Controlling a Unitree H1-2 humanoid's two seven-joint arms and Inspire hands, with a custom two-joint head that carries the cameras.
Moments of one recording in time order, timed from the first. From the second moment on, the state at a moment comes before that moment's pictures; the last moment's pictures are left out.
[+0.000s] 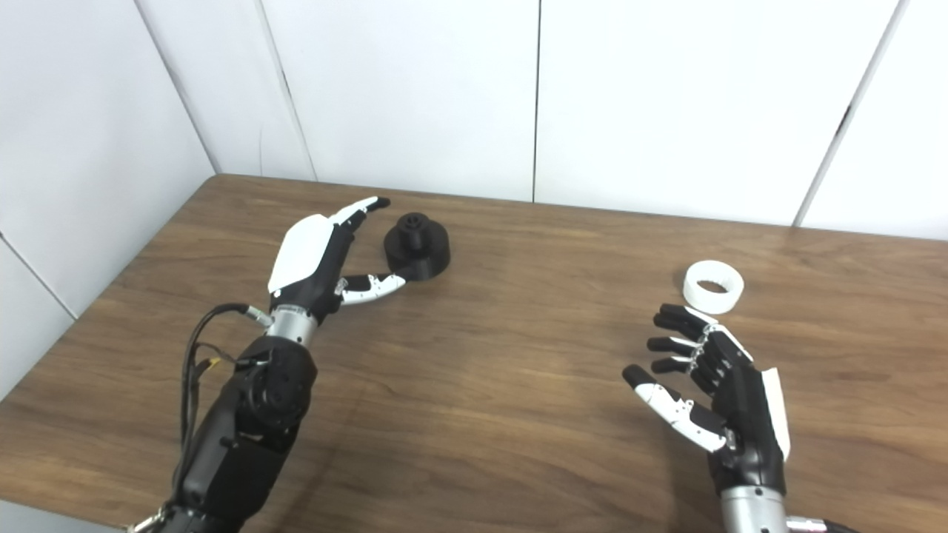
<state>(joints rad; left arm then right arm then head) -0.25 0.26 -0.05 -0.06 0.77 0.26 0.05 0.00 -0.02 0.05 -0.21 -0.09 -0.02 -0.01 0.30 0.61</state>
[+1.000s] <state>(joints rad) -0.44 0.31 -0.17 0.24 0.86 0.38 0.08 0.01 -0.02 0.05 -0.23 -0.09 0.02 -0.01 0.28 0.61</state>
